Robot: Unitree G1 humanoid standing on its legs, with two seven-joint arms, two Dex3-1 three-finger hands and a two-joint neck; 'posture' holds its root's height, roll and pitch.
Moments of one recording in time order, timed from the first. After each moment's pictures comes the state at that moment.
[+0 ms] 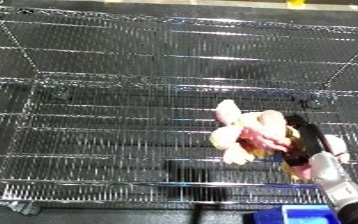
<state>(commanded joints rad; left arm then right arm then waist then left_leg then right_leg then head) 0.25 0.42 -0.16 0.06 -0.50 -0.16 0.18 -0.73 -0.74 0.27 1.10 0.13 -0.03 -0.20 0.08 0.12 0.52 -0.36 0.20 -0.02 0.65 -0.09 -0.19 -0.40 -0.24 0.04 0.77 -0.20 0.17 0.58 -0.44</state>
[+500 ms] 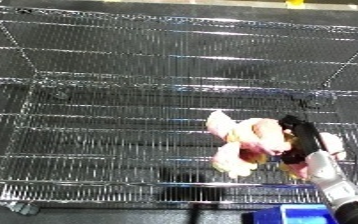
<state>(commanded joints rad) 0.23 0.43 -0.14 0.09 -0.52 -0.15 0.17 -0.68 -0.74 0.21 1.02 0.19 -0.04 -0.22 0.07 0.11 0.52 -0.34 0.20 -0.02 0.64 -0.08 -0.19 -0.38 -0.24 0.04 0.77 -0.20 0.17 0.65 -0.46</state>
